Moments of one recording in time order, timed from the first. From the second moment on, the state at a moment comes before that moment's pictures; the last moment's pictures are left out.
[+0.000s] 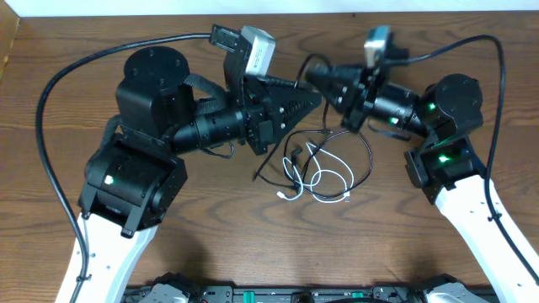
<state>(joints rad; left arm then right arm) -0.44 1.22 1.57 -0.58 0.78 -0.41 0.32 1.28 1.03 0.45 -0.79 0.54</state>
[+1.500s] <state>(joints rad) -0.44 1.50 1.57 -0.88 0.28 -0.32 -0.41 1.76 1.82 -0.34 -0.33 0.45</state>
